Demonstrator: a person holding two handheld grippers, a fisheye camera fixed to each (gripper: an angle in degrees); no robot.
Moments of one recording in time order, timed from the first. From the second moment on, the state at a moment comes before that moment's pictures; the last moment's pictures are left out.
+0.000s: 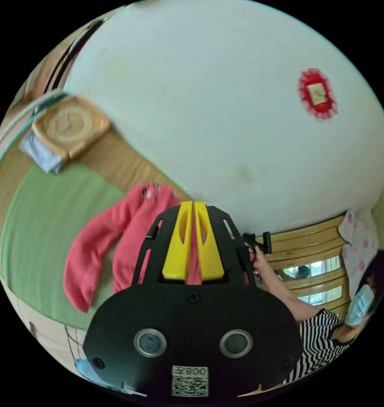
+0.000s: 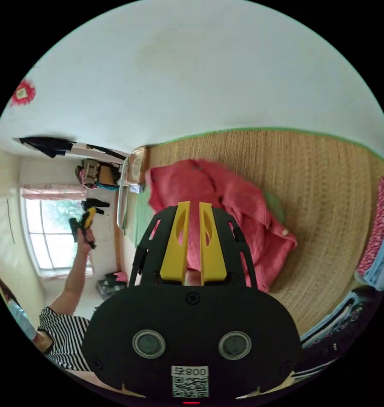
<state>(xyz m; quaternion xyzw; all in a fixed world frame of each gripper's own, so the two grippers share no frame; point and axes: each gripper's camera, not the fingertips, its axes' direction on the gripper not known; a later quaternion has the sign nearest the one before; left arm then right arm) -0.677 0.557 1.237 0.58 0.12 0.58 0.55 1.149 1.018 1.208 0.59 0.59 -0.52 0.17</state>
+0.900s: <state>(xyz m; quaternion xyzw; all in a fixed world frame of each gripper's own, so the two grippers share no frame) -0.369 0.285 1.010 0.58 -0.07 0.26 0.77 1.075 1.027 0.906 0.74 0.42 -0.41 0.31</state>
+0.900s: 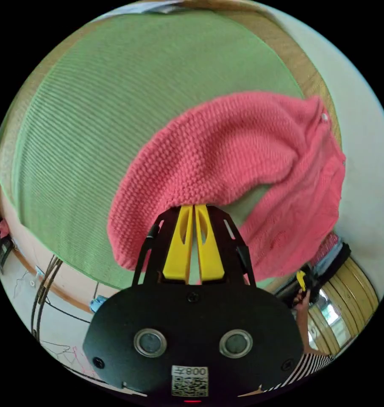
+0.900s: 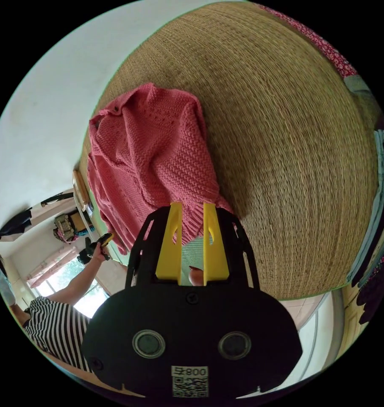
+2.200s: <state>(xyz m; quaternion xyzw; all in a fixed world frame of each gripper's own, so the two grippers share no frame) -0.047 0.251 1.146 0.34 -0.17 0.64 0.67 0.965 0.763 1.028 0.48 0.72 -0.45 0.24</state>
